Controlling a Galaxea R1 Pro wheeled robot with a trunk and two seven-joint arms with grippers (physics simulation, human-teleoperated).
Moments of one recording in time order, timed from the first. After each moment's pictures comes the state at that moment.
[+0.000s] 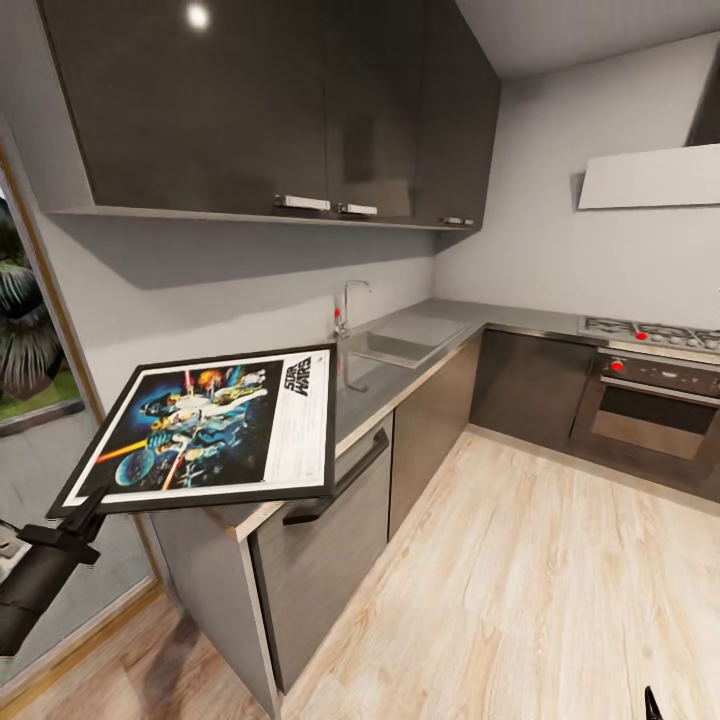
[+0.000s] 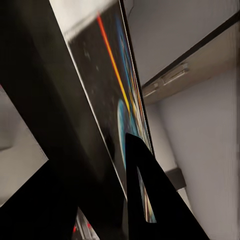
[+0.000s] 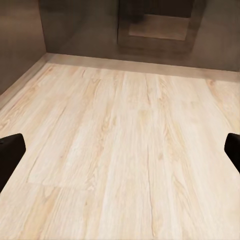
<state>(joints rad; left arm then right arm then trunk) -0.02 0.29 0.37 -1.52 1.69 0.45 -0.40 0.05 -0.13 -0.54 -0.85 -0.09 -0.47 0.08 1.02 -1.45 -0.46</state>
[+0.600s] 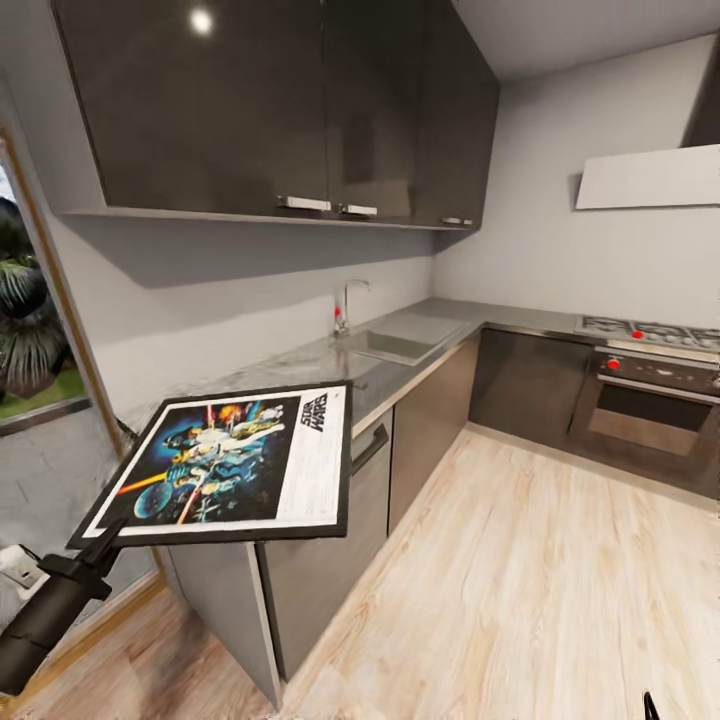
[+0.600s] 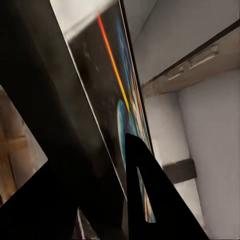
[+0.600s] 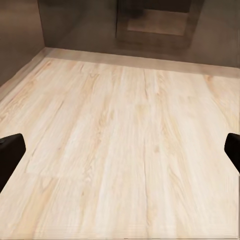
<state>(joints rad) 0.04 0.24 0.37 -1.49 1.65 0.53 -0.38 0.05 -0.12 -0.54 -0.84 -0.08 -0.48 0.07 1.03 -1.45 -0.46</state>
